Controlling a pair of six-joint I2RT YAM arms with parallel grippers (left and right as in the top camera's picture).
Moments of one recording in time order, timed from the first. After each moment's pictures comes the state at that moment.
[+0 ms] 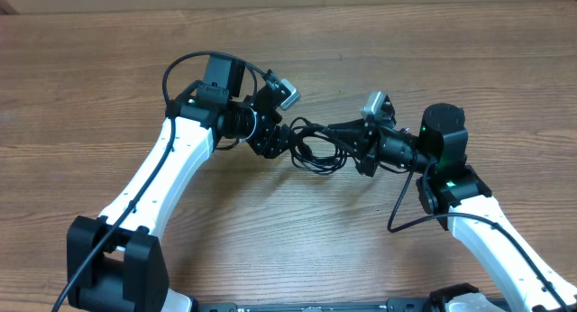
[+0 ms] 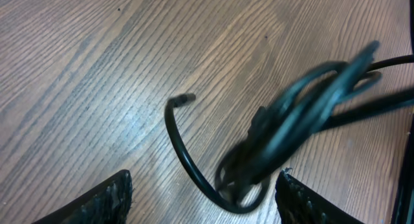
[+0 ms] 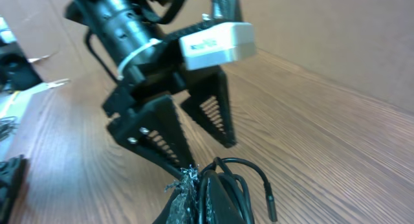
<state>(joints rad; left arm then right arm) -0.30 1.67 1.29 -0.70 0.62 0.41 0.24 1.27 0.69 0.27 -0.88 -0.12</state>
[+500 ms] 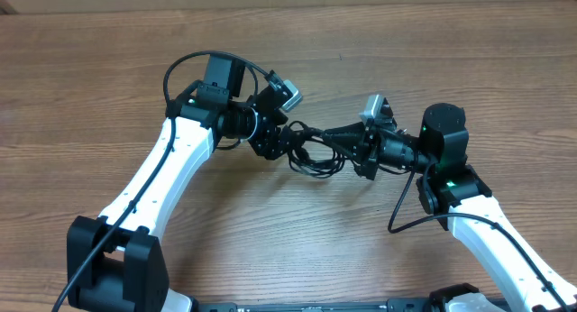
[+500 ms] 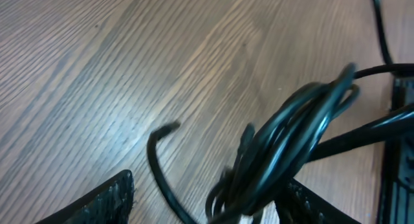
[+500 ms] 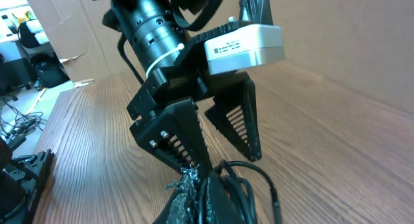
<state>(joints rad) -0.30 1.67 1.29 -0.70 0.70 0.45 0.24 1.27 0.69 0.29 -0.96 -0.12</state>
